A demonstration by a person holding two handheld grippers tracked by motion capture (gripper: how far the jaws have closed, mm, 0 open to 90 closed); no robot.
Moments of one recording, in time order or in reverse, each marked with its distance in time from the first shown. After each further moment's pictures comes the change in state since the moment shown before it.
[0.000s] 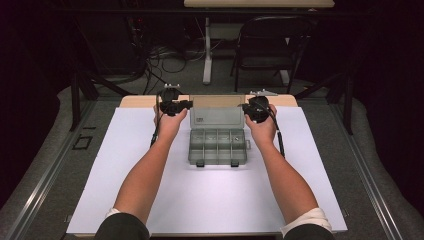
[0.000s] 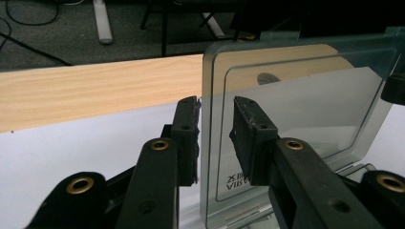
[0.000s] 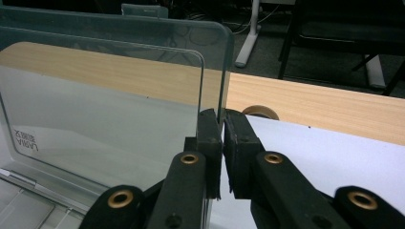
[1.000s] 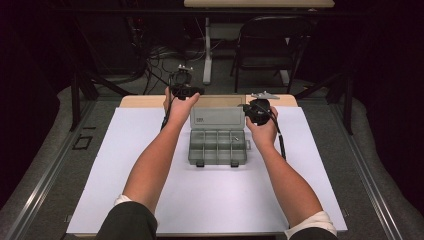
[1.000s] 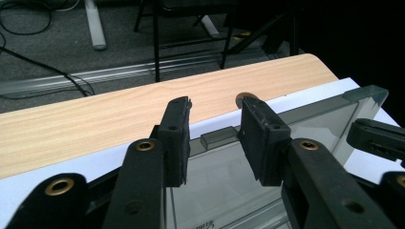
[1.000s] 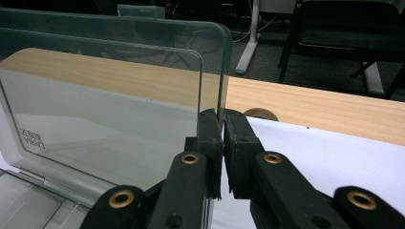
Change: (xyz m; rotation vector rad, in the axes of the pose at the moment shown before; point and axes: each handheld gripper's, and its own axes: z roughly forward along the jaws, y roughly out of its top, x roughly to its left) left arm -0.037 0.049 0.009 0.035 0.001 0.036; right arm 0.001 -0.006 -0.008 -0.036 0.001 -0.007
